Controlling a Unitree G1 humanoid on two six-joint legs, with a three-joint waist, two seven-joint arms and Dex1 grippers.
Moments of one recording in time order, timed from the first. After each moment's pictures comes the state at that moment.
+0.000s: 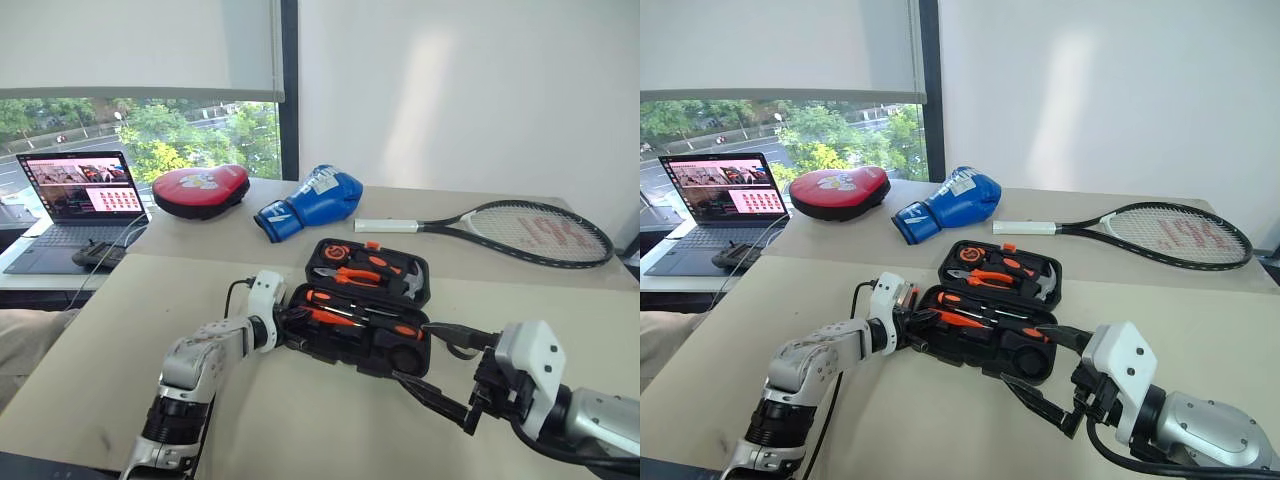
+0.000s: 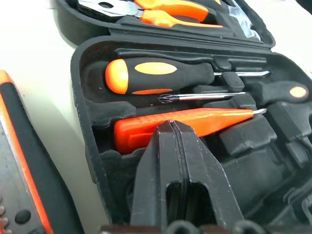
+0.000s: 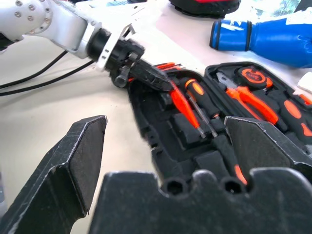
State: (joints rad) left arm -0.48 0.25 -0.02 -0.06 -0.43 0.94 -0.43; right arm 0.30 -0.80 -0.37 -0.98 0.77 0.62 0.56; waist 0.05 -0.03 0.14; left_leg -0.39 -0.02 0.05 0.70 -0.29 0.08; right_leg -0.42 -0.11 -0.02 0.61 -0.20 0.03
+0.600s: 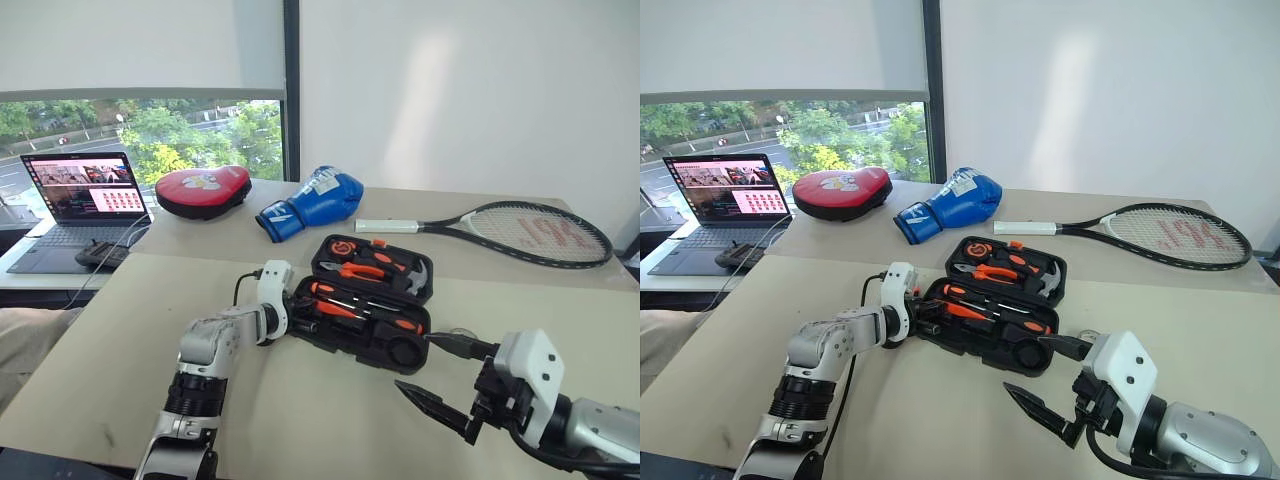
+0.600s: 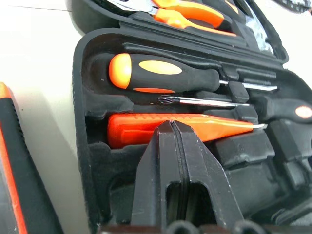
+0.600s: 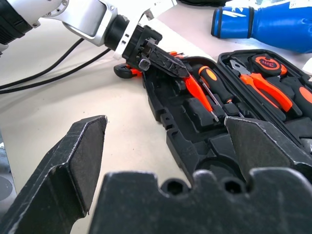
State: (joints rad) left arm -0.60 0.16 0.06 0.06 -0.44 1.03 -0.35; right arm 0.34 -0.78 -0.36 -0.99 0.75 0.62 0.56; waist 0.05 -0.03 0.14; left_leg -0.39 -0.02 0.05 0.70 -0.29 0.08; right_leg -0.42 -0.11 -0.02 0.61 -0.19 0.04
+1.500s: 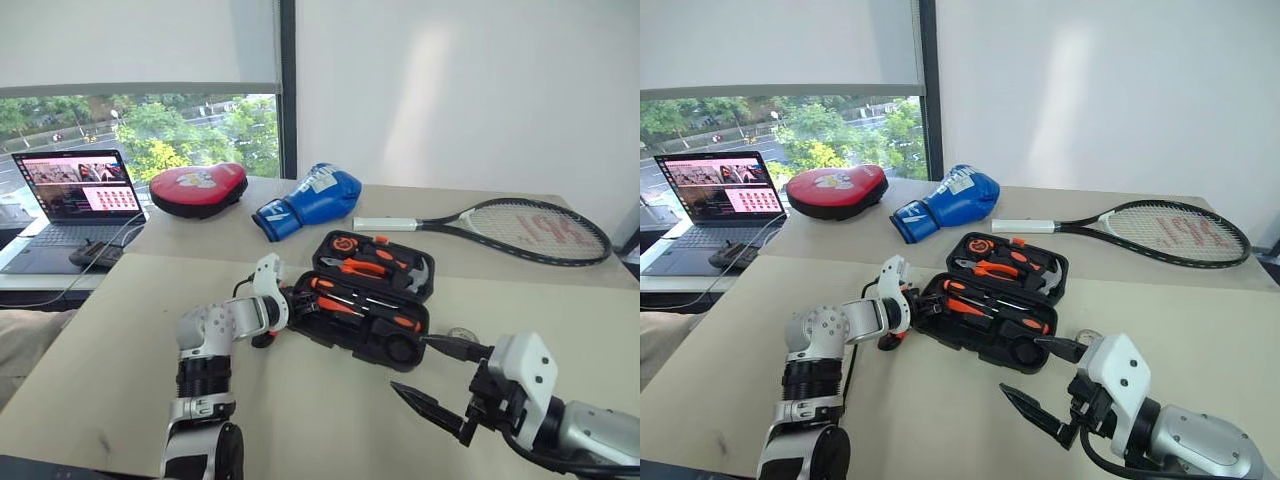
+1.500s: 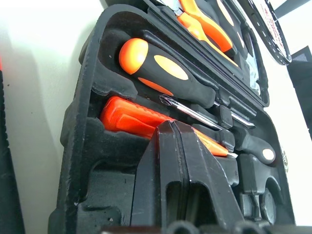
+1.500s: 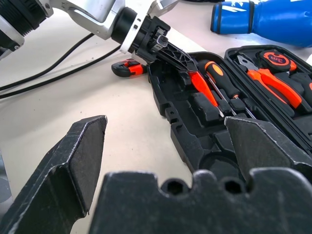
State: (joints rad) left arm -0.72 0.01 0.36 0.15 -0.57 1.27 -0.13; right arm 0.33 -0.77 -0.33 -0.99 0.72 0.61 0.55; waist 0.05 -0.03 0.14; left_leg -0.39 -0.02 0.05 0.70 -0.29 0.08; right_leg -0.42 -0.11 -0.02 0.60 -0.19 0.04
